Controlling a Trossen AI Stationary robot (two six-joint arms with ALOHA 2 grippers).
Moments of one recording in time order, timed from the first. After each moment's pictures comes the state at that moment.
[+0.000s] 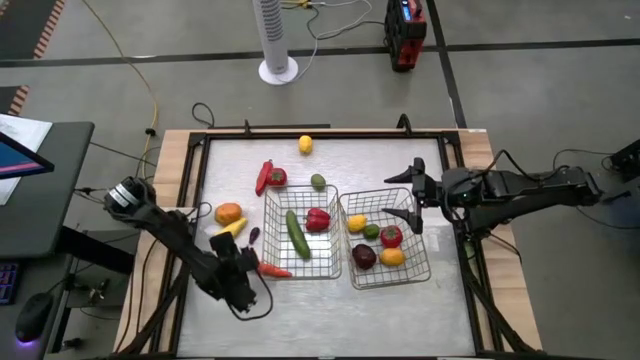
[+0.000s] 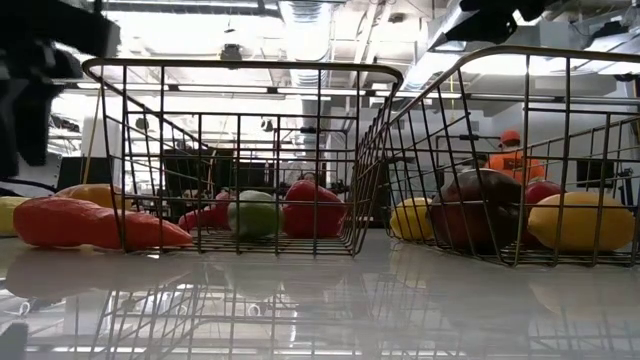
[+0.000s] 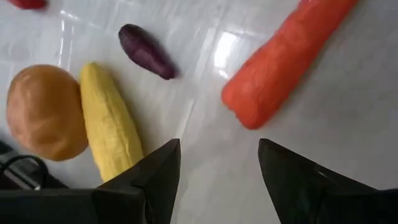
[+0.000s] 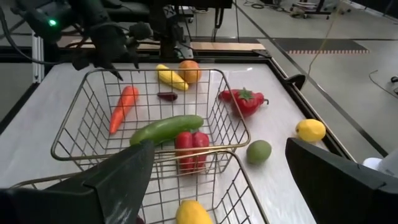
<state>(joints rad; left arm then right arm) -0.67 1.62 1.06 -1.18 -0.30 -1.07 0.11 0.79 0.79 -0.35 0.26 0.01</state>
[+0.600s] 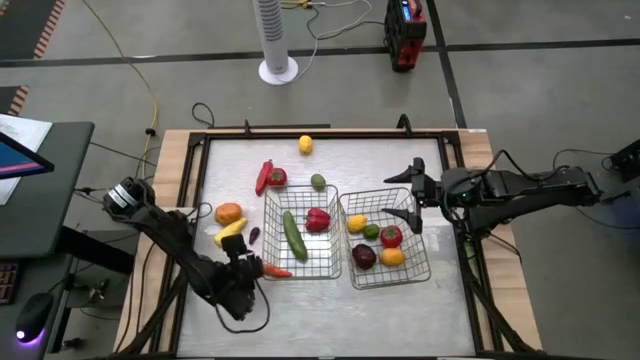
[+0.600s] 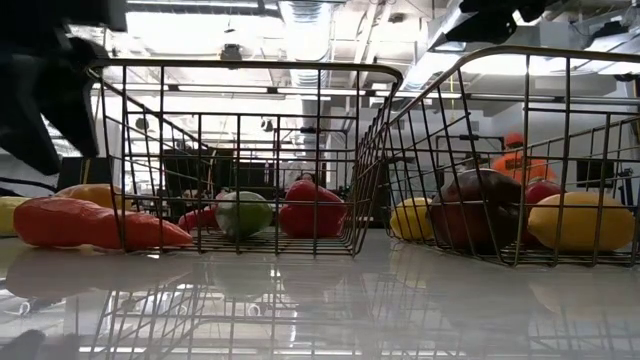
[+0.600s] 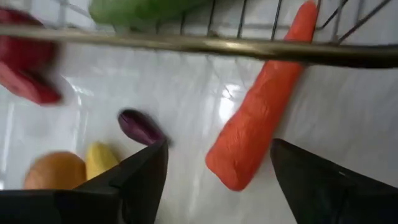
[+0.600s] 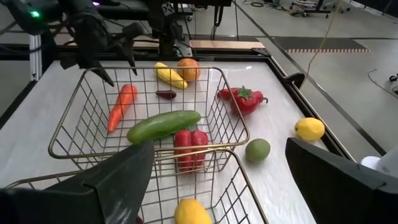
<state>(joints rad) -0.72 1.62 1.04 -1.03 -0.53 -0.92 0.10 0.80 0.79 -0.35 0.26 0.01</state>
